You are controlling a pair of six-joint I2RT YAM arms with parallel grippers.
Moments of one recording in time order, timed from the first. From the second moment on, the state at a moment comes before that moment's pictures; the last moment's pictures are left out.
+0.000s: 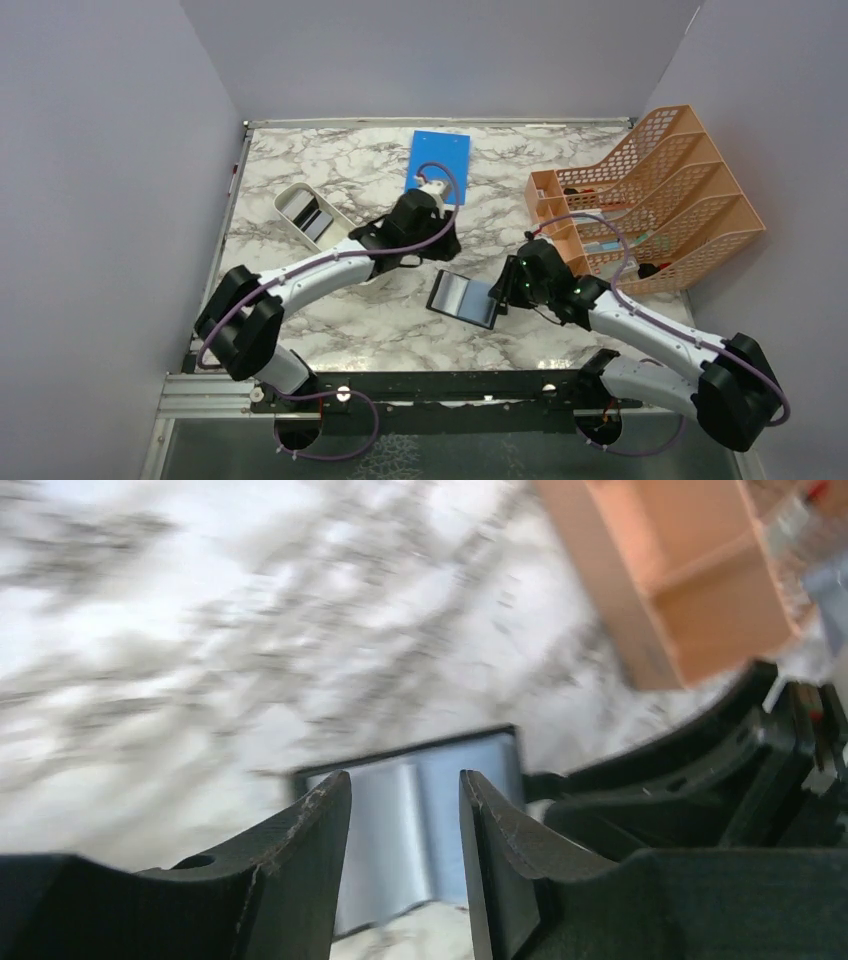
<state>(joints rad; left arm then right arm) -0.83 1.54 1.00 -0.07 0.09 -0.53 0.68 1.01 0.53 -0.33 0.08 0.79</state>
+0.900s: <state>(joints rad) -0.05 1.42 1.09 -0.42 -0.01 -0.02 0.68 1.29 0.57 -0.19 0.09 0.60</state>
